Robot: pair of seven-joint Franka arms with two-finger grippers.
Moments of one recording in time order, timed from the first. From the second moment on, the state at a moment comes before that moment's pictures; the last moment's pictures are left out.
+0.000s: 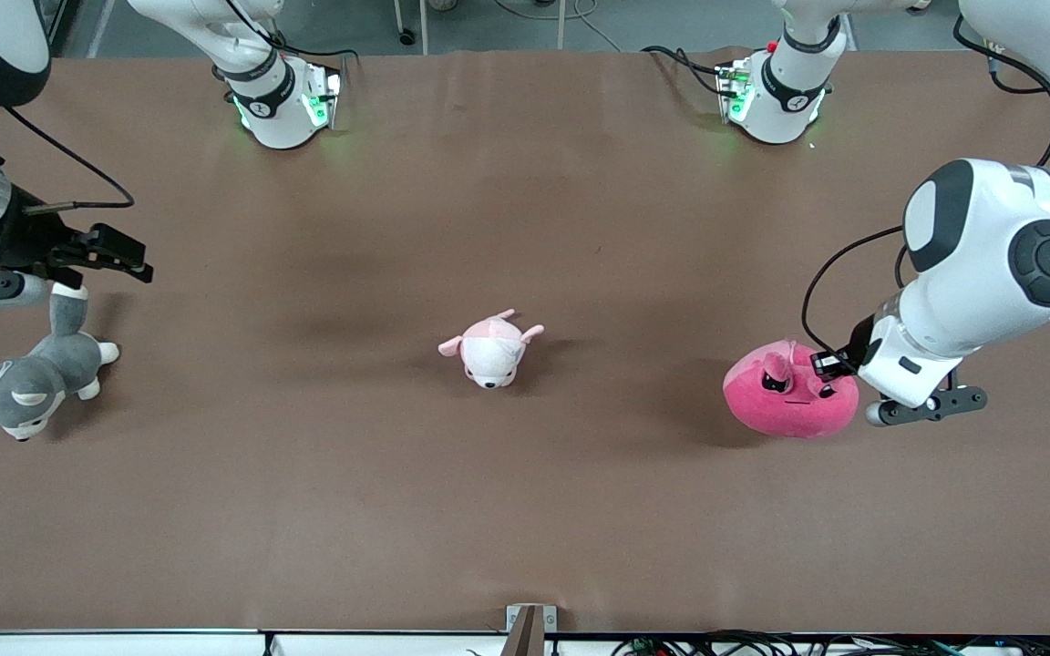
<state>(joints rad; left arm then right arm) 0.00 0.33 -0.20 -1.59 0.03 1.94 -0.36 -0.02 0.01 0.03 -1.70 0.15 1.67 -0.05</state>
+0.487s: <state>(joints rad) -0.01 0.32 -0.26 -1.50 -0.06 1.91 -0.42 0.00 0.01 0.03 -1.69 0.25 1.65 -0.05</state>
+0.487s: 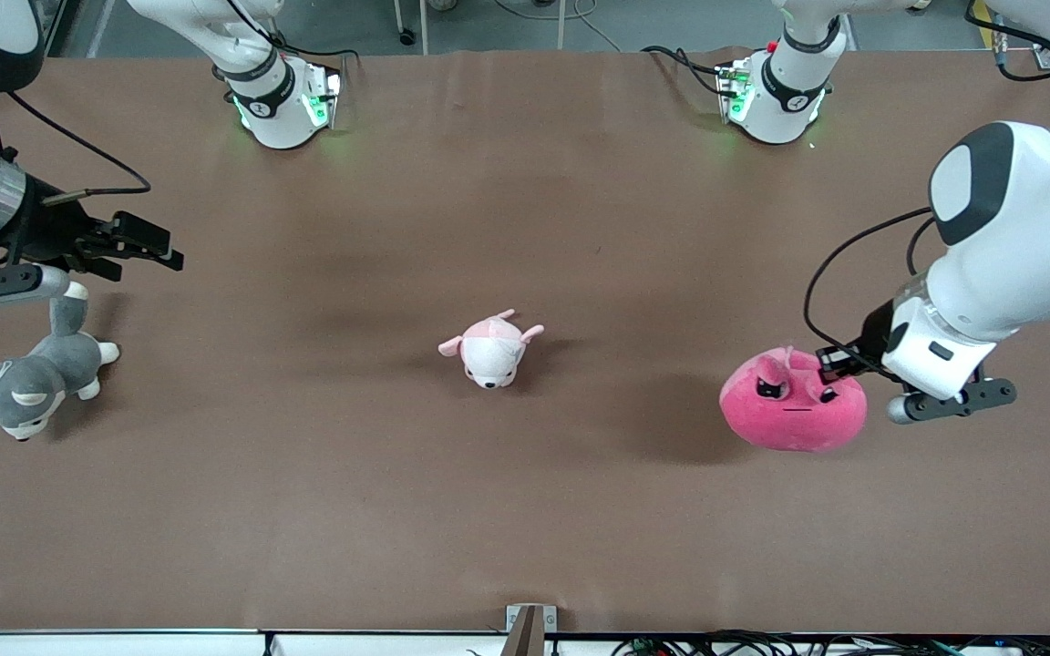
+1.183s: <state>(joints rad) -0.27 0.36 -0.32 -1.33 -0.06 1.92 -0.85 0.08 0.01 0.03 -1.69 0.56 1.66 -0.05</state>
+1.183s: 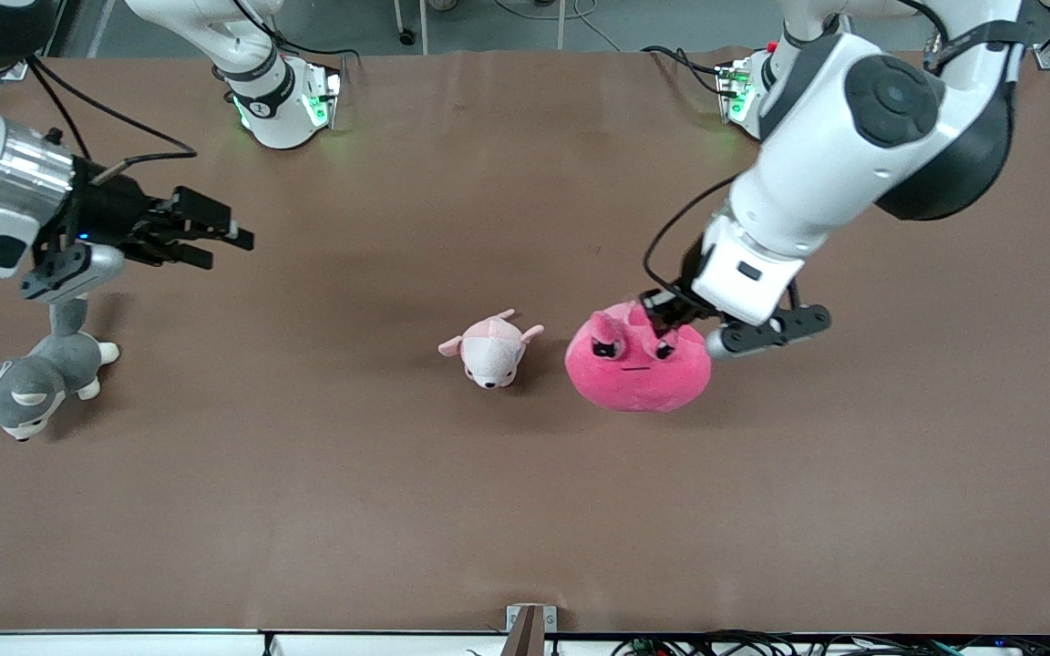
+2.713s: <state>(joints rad) -0.51 0.41 -0.32 -1.28 -0.23 2.12 -1.19 0.32 0.12 0.03 -1.63 0.74 1.85 0.17</state>
